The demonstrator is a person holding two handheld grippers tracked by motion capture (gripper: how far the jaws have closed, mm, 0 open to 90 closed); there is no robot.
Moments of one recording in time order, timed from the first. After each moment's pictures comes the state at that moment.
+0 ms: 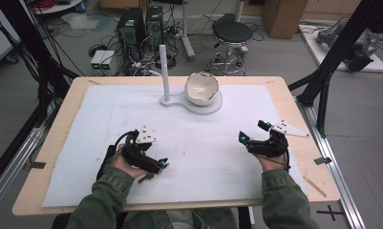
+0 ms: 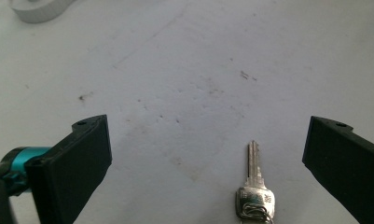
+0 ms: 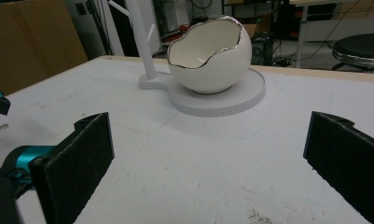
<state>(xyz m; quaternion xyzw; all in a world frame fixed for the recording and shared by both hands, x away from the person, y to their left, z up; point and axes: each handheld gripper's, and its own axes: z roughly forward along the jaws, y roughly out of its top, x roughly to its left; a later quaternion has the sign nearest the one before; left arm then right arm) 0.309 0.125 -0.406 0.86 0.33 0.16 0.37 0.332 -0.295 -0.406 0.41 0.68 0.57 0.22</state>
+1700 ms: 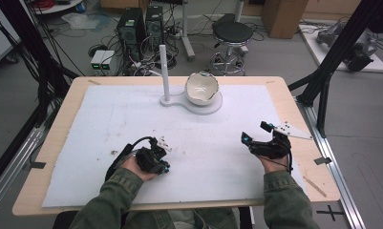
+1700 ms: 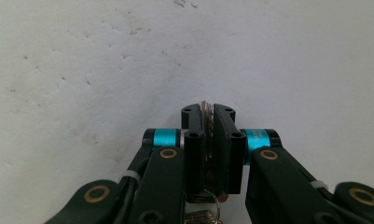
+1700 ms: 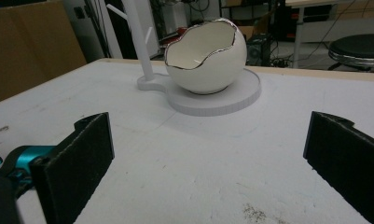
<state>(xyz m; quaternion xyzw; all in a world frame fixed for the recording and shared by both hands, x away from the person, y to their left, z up) 0.311 0.092 -0.422 0.92 0.29 0.05 0.26 0.328 -0.301 -0.406 0.41 0.67 0.57 0.23</state>
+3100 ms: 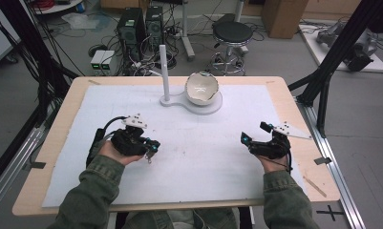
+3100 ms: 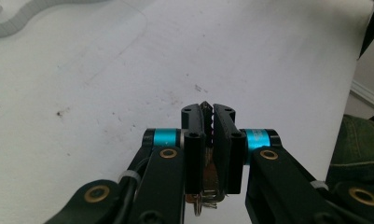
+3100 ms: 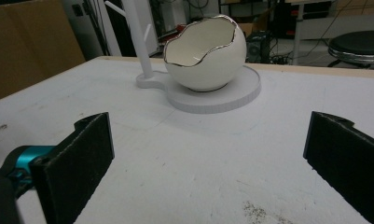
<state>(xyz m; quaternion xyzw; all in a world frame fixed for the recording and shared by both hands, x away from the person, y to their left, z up) 0.320 0.147 -0.349 0.86 0.30 0.06 0.40 0.328 -0.300 -0.407 0.42 0.67 0.57 0.23</state>
